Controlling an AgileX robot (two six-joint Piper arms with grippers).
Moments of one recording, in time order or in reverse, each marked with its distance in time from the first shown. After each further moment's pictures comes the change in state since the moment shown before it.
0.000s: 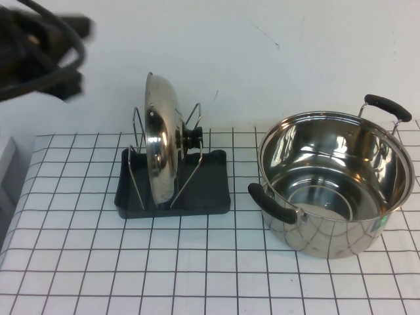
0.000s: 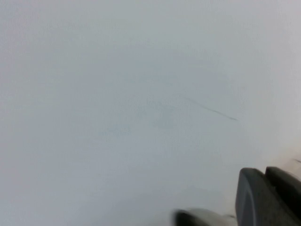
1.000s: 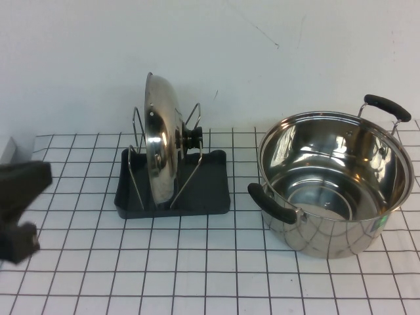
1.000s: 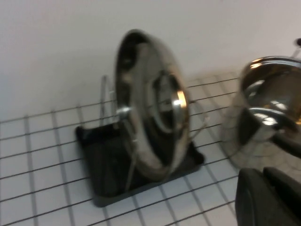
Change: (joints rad) right arm 0.000 -0.199 0.151 0.725 0.578 -0.529; left arm 0.000 -0.442 0.282 -2.459 1.215 2.152
